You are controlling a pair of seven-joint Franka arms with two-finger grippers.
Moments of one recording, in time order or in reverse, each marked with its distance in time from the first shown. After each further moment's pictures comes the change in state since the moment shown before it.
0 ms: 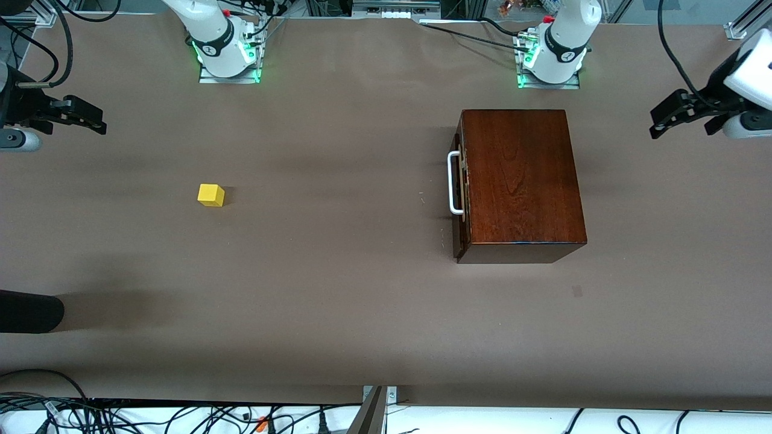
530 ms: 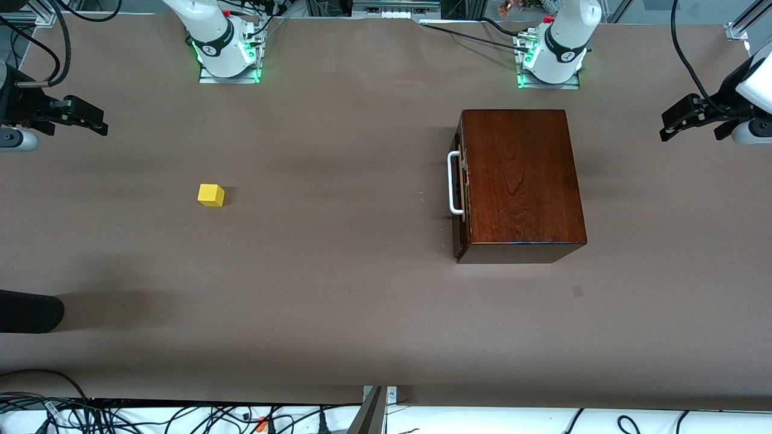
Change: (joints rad) left arm -0.030 0.003 0.062 -0.021 0.000 0.012 0.093; right arm -0.001 0.000 0.001 0.004 0.019 0.008 0.005
